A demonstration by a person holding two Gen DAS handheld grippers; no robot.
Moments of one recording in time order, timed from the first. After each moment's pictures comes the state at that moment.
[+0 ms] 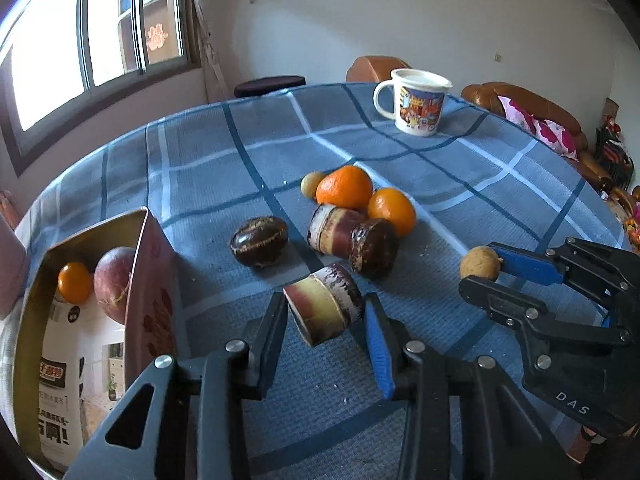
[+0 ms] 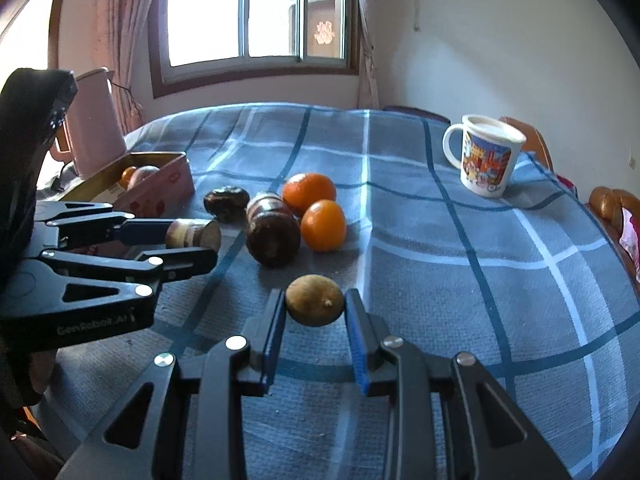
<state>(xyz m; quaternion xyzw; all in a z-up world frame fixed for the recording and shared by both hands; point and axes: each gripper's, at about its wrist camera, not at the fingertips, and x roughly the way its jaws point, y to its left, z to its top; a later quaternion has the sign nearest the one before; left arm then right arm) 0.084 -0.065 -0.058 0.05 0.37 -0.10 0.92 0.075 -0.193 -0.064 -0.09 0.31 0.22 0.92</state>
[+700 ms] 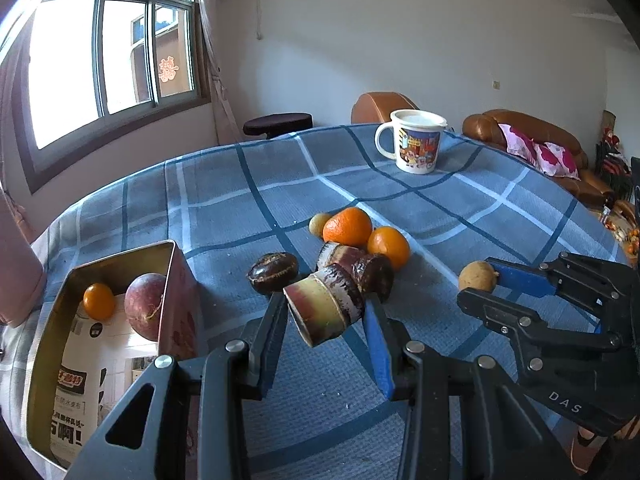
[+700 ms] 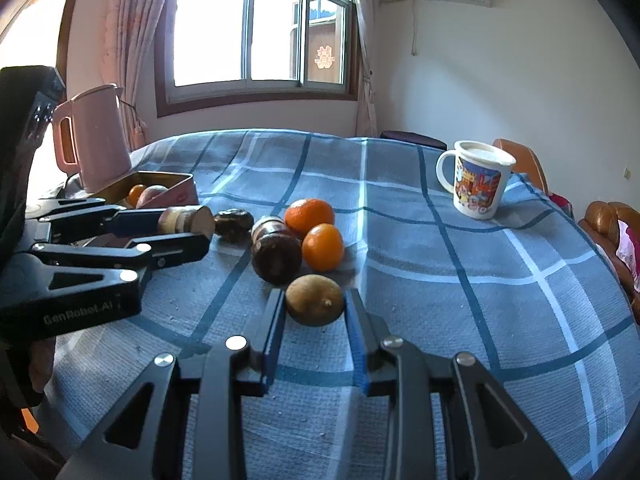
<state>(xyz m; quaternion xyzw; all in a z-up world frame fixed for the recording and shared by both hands) 0.065 -0.060 -0.041 0.05 0.30 -0.09 0.95 0.063 -0.197 -0.057 -0.08 0.26 0.22 0.94</state>
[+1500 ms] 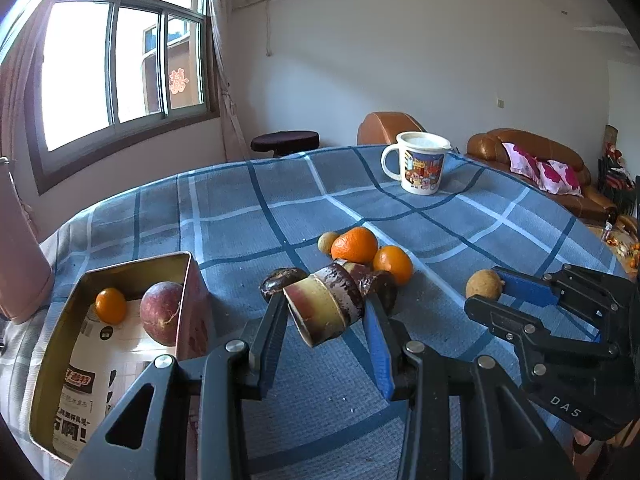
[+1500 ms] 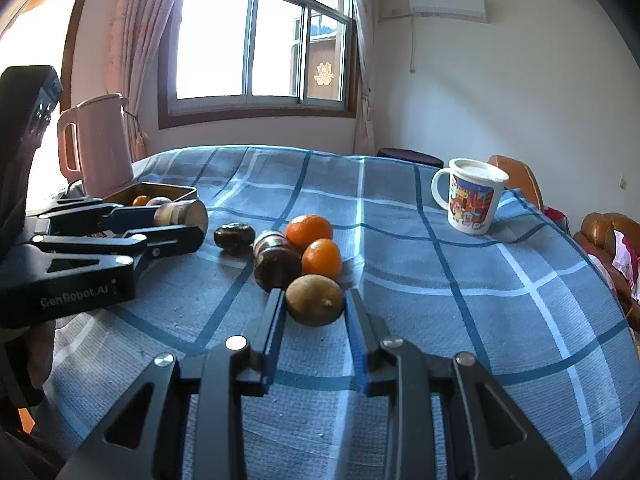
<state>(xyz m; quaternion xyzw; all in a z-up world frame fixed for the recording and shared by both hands) 0.052 -0.053 -0.033 0.04 0.27 -0.08 0.96 0.053 -0.200 -0.053 -0.08 0.23 0.22 0.95</state>
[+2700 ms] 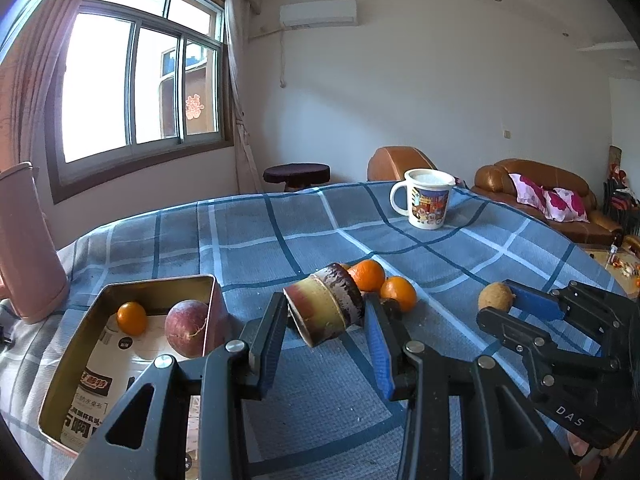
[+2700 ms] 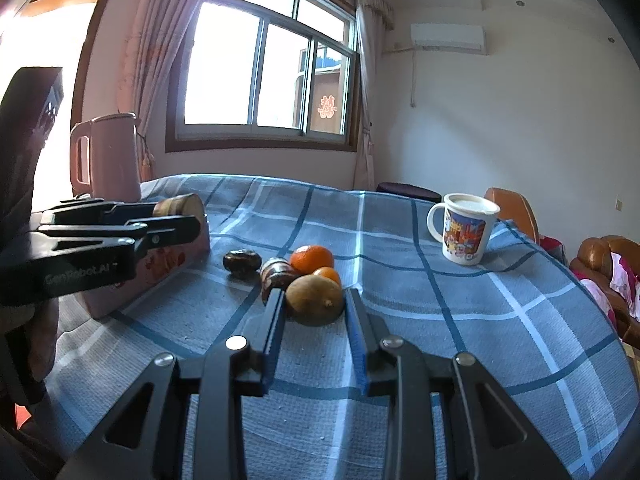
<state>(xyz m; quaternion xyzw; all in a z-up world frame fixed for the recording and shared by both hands) 0.031 -0.045 -0.022 0.02 0.20 -0.06 0.98 0.033 -0.206 -0.049 -0.09 0.16 0.22 0.96</state>
